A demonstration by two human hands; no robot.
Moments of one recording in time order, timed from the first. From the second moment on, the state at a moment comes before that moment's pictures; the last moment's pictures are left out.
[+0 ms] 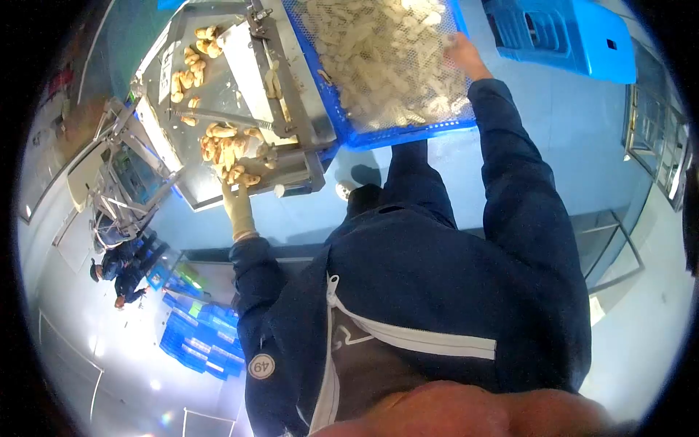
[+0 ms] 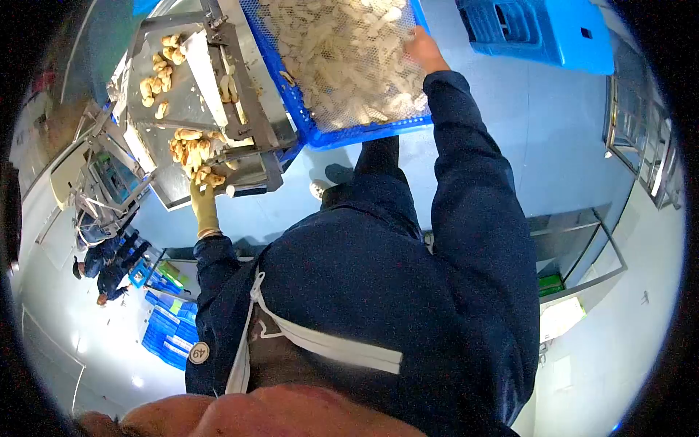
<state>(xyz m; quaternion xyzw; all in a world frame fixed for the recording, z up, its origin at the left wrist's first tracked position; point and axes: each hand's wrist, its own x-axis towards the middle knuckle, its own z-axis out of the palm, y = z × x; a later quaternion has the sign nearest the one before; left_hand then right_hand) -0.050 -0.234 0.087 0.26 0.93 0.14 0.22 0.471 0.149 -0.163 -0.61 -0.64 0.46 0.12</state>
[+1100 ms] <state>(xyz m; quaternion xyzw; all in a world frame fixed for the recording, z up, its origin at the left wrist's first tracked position) 0.020 -0.098 0.122 0.44 0.86 0.25 0.09 0.179 0.027 -0.147 -0.47 -0.63 0.60 0.15</state>
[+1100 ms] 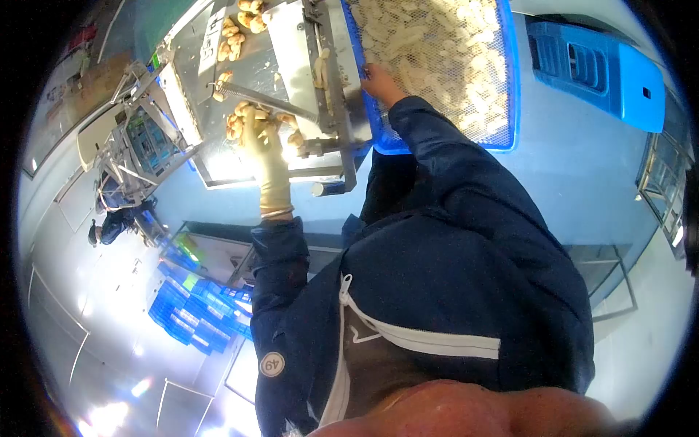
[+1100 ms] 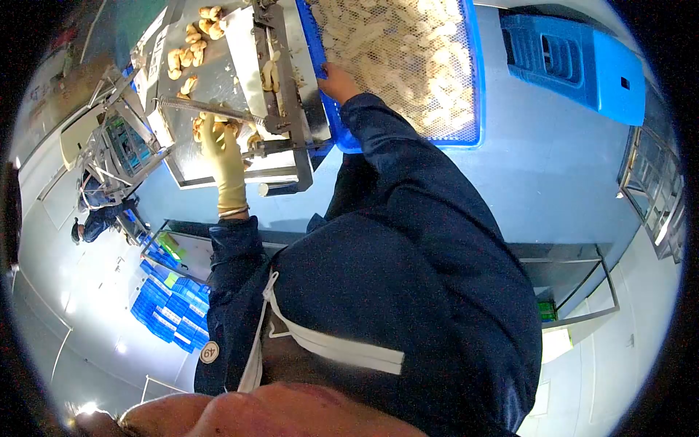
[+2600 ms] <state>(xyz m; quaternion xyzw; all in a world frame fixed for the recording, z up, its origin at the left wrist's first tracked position) -0.002 -0.027 0.074 0.34 0.68 0.39 0.51 0.245 -0.073 0.193 -0.47 -0.55 0.65 0.21</state>
